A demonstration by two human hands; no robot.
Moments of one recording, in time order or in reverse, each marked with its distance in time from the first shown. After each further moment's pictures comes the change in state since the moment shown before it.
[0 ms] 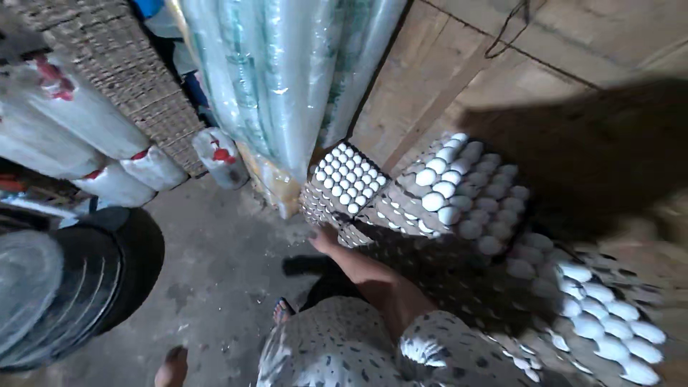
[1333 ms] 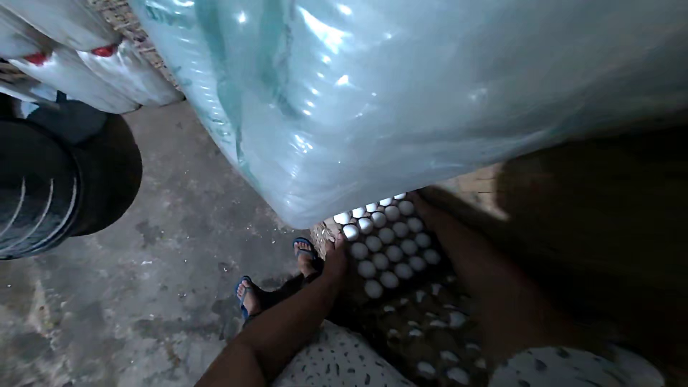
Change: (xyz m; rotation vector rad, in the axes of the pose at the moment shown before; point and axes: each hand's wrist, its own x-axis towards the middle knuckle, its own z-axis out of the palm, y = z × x) left_hand 0.002 0.621 0.230 -1.055 -0.644 -0.163; right_hand 0.242 0.091 -0.308 -0.025 -0.011 -0.080
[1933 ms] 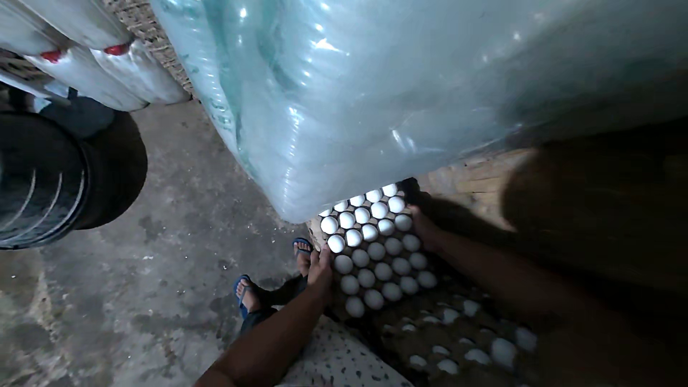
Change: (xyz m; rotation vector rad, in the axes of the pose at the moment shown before) left_hand -0.045 -0.010 -0.023 -0.019 0.208 -0.010; right_hand 0.005 0.043 0.037 0.528 -0.170 0.414
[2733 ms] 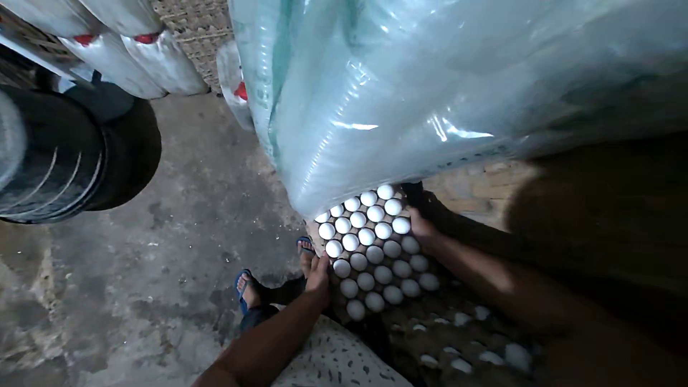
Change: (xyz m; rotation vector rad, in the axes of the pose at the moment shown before) left_hand 0.012 -0.042 -0.034 -0.279 -0.024 -0.023; right_hand -0.020 -0.021 0.044 -0.189 0.156 0.065
